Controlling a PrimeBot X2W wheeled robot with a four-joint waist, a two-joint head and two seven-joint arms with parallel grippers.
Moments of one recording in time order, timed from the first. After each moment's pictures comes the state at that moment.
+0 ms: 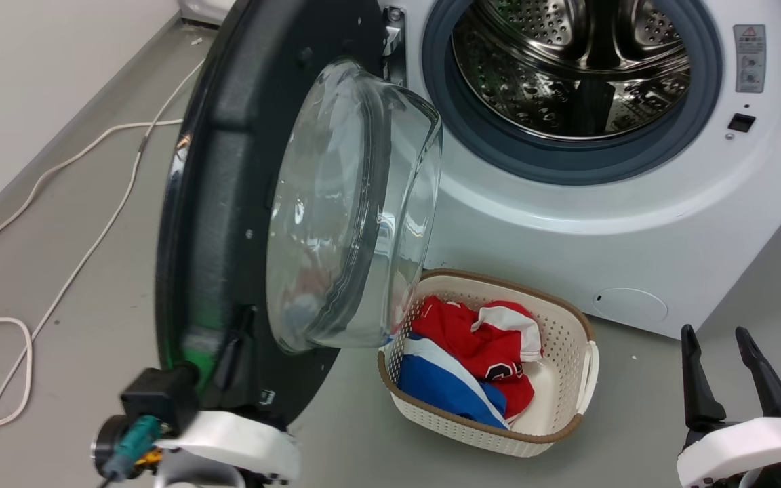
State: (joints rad) left arm -0.15 0.50 -0.65 -0.16 -0.74 0.56 -0.26; right arm 0.05 -0.05 -0.14 0.02 0.15 0.13 -0.06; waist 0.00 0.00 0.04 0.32
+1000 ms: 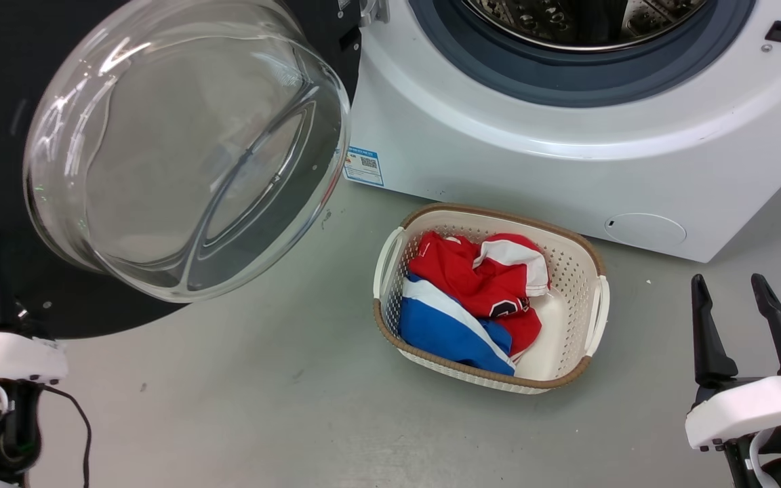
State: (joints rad) left arm -0.24 0.51 0.00 0.28 -0.75 0.04 -0.26; right arm -0.01 -0.05 -0.14 -0.10 0.09 0.13 0.02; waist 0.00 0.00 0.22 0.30
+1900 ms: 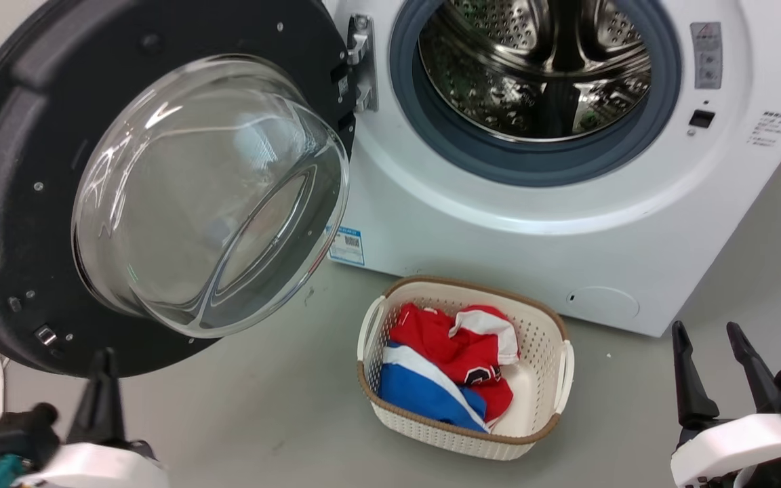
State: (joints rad) left arm 0.02 0.34 0.01 0.15 -0.50 0.02 -0.25; right arm 0.05 -0.05 -0.12 -0.03 0.15 0.13 -0.02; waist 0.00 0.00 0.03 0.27
